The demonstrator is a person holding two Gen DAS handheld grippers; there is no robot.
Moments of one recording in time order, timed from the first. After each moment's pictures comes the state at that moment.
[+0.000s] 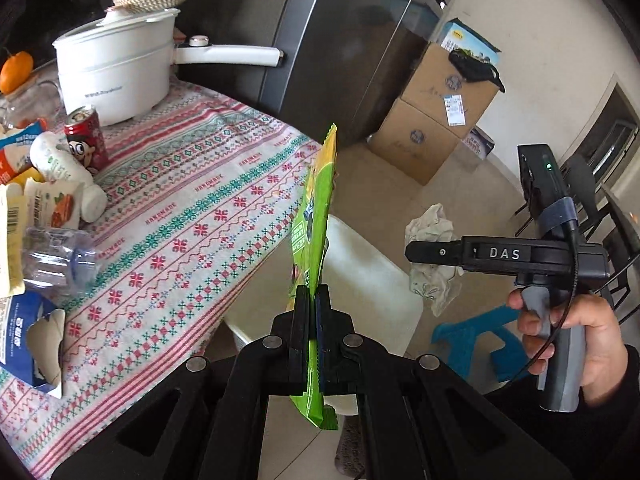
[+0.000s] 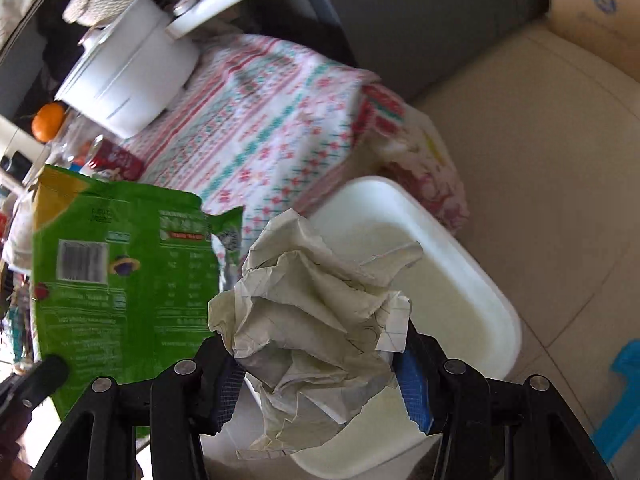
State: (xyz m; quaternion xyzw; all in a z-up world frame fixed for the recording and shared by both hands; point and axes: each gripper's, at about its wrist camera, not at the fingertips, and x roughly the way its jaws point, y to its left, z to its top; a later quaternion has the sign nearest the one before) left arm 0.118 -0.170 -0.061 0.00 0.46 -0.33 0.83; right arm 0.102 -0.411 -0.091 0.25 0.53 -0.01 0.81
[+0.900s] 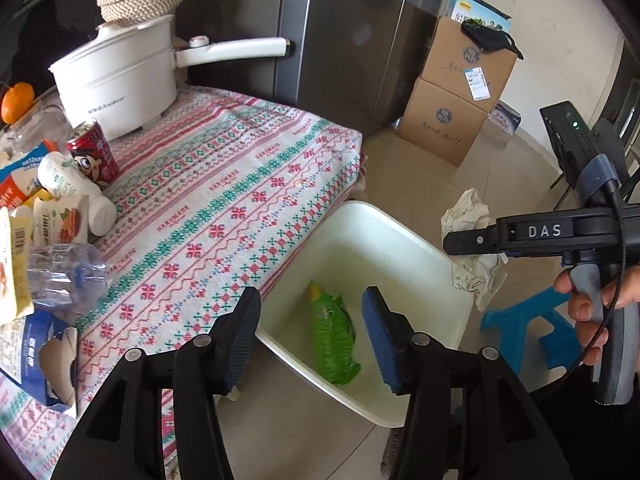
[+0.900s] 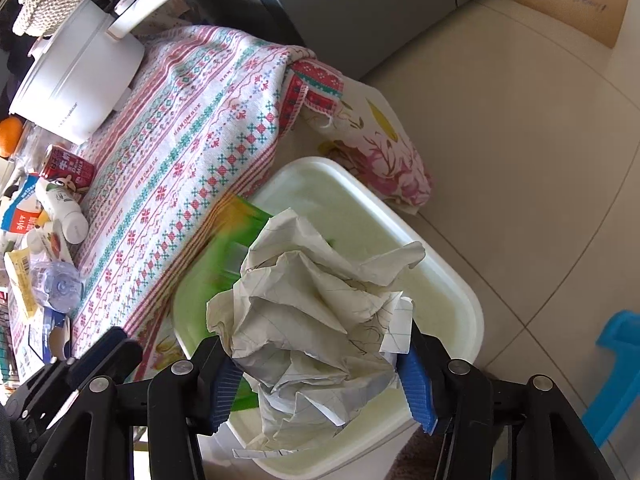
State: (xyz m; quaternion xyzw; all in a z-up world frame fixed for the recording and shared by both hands) left arm 0.122 -0.183 -0.081 0.07 0.44 -0.28 0.85; right arm 0.104 -0.423 -0.115 0.26 0.56 -0.04 0.79
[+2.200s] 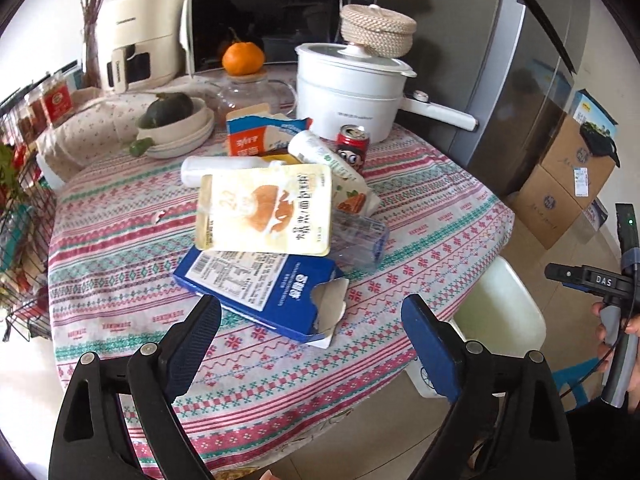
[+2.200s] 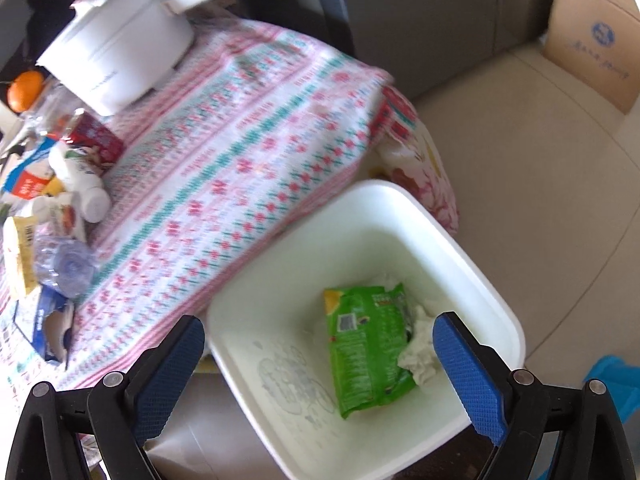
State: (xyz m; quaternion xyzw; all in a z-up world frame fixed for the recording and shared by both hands) left arm 0.106 0.054 -0.023 -0.03 0.43 -0.07 0.90; right arm 0.125 -0.350 -0.081 0.17 0.53 -0.01 0.83
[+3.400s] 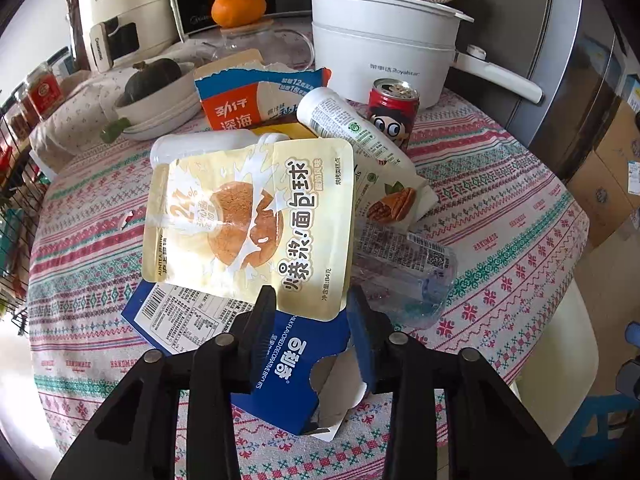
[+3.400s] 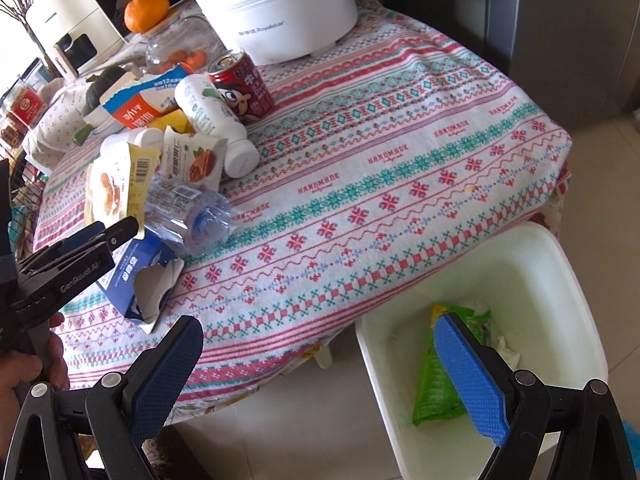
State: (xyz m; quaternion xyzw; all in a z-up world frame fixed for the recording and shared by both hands) left arm 0.213 0.009 -0.093 0.01 0.48 0.00 0.88; right arm 0.146 -0.240 -0.061 0.10 0.54 0.10 0.83
